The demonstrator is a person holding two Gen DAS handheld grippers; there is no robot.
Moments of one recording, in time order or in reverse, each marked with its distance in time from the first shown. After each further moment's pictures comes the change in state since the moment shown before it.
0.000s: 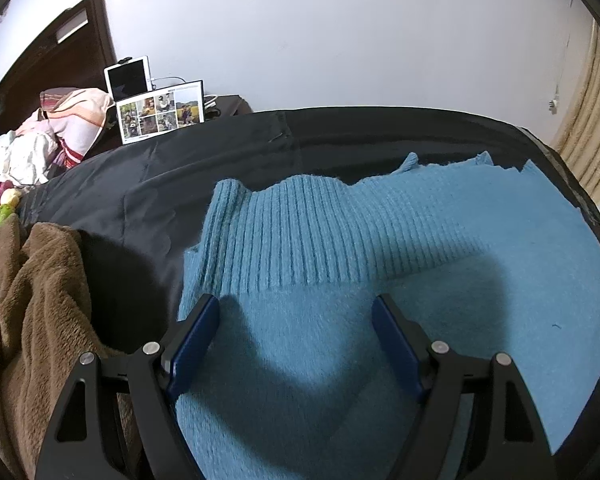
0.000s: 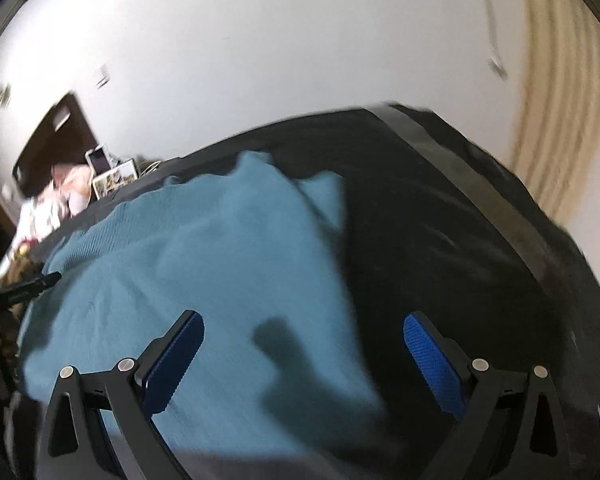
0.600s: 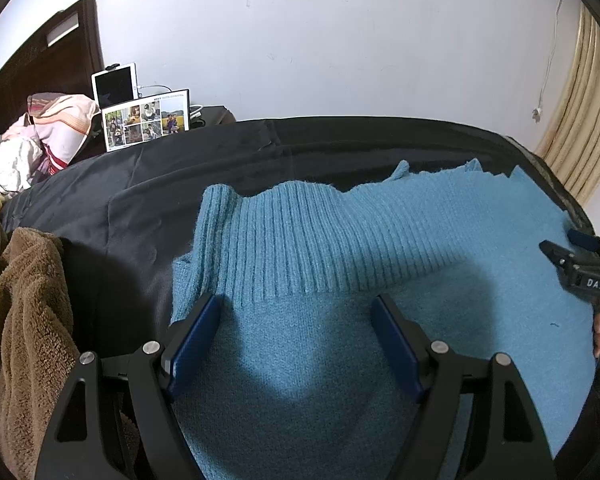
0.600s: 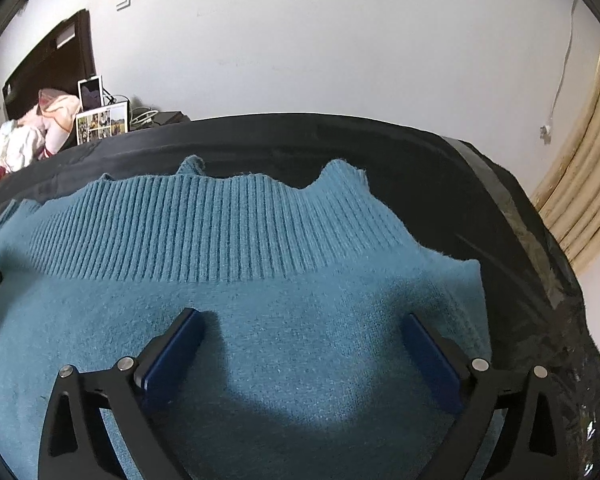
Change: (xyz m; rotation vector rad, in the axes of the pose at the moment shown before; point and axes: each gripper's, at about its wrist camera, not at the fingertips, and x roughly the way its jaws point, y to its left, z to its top) left arm 0.009 0.007 -0.003 0.011 -0.052 -0.073; right arm 0.114 0.126 0.059 -0.277 0.047 -0.154
